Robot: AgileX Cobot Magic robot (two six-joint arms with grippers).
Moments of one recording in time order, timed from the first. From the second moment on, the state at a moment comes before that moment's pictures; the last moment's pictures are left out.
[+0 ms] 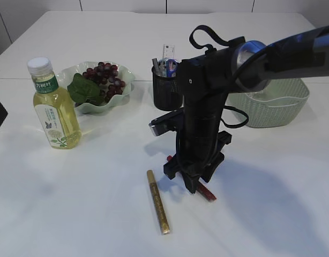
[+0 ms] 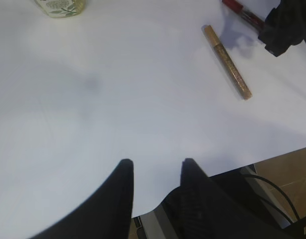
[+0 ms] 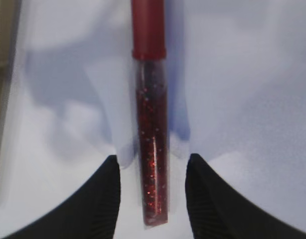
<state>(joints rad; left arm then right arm) -0.55 1.22 -1.22 0.00 1.24 -0.31 0.55 2.20 -1.58 0.05 1.12 -0.13</state>
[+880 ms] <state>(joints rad) -0.55 1.22 -1.22 0.00 1.24 -0.31 0.55 2.21 -1.58 0.08 1.11 -0.14</state>
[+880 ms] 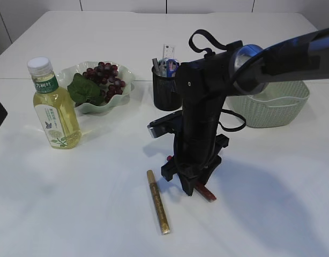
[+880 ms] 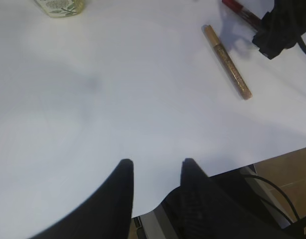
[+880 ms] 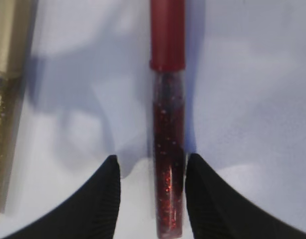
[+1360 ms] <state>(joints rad) -0.55 1.22 -1.22 0.00 1.24 -0.31 0.55 2.21 -1.59 0.08 1.11 -0.14</state>
